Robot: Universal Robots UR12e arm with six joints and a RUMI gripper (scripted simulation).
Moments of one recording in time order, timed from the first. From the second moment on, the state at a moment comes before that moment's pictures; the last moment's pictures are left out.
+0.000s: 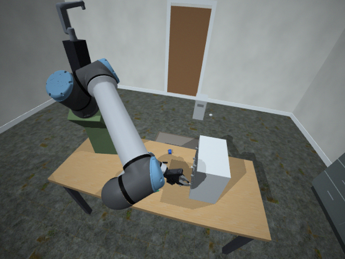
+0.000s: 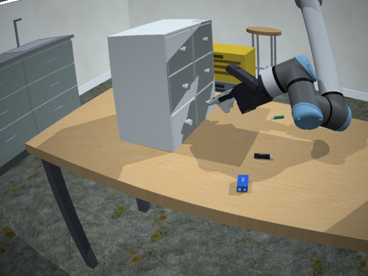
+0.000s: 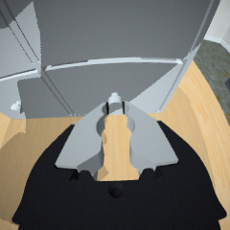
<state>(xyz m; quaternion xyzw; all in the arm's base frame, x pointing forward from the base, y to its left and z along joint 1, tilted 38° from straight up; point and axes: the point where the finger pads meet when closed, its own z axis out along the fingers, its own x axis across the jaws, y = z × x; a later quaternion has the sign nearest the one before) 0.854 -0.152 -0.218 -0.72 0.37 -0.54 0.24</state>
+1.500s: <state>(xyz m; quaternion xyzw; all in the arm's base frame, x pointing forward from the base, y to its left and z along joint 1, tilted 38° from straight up) 0.843 -0.155 -0.219 -0.72 0.37 -0.54 0.24</state>
